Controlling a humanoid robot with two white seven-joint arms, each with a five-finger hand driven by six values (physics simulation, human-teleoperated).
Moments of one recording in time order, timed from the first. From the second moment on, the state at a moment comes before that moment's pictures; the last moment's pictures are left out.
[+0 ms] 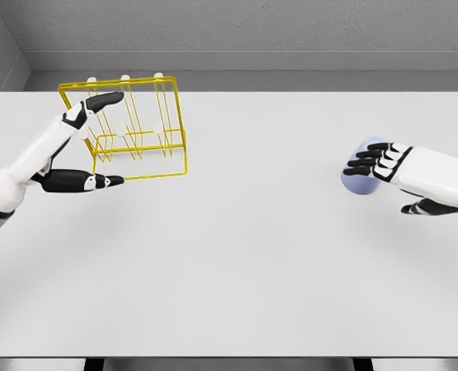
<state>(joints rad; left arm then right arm) -0.19 0.83 -0.40 -1.71 0.07 -0.61 0.02 -0.16 -1.09 0.27 -1.76 0.31 -0.61 0.31</state>
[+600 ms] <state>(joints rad) -0.20 0.80 -0.53 -1.75 0.12 -0.61 0.02 -0.80 -1.04 0.59 -1.53 0.38 -0.61 0.52</state>
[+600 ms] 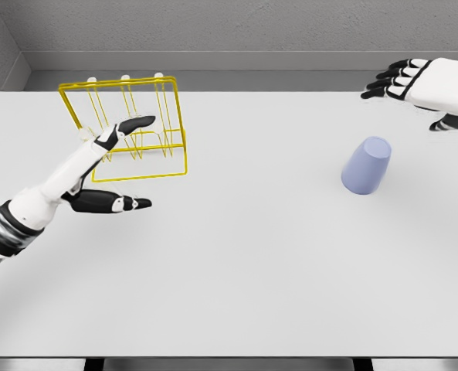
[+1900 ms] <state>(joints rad) -0.50 0.93 -1.13 -1.76 0.51 -0.54 -0.01 -0.91 -0.85 0.92 -1.25 0.48 -0.61 0.59</state>
